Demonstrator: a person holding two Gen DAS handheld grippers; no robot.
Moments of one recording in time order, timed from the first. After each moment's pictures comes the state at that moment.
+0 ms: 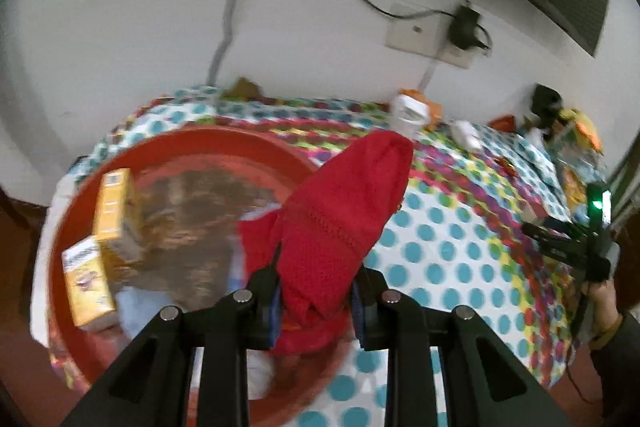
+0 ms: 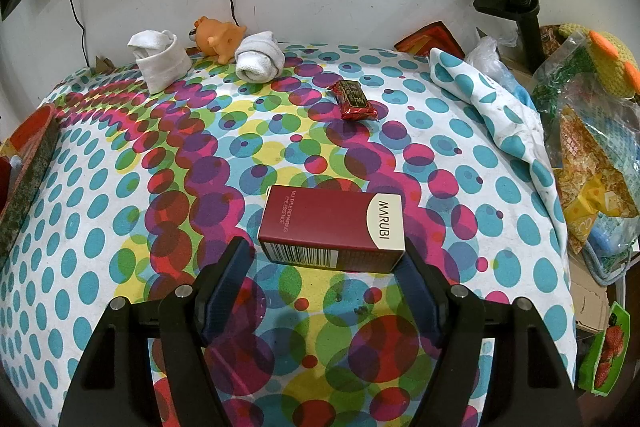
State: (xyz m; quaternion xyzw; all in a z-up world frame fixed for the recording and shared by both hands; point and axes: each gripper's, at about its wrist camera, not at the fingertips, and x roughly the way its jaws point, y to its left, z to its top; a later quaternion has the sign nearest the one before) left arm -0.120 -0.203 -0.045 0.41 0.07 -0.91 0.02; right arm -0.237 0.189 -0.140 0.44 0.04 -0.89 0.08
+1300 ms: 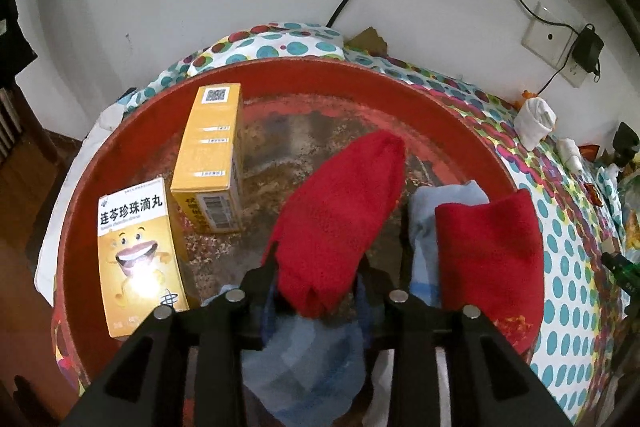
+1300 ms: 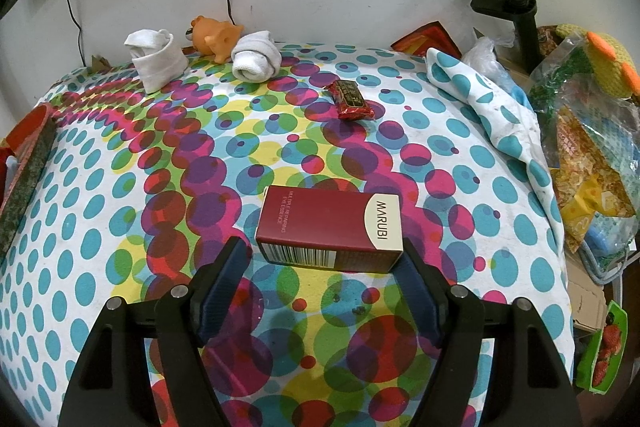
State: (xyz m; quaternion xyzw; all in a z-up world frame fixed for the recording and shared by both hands) left arm -0.131 -0.307 -0.121 0.45 0.13 -0.88 0.11; right arm -0.240 0.191 -0.141 0.44 0.04 -0.89 0.08
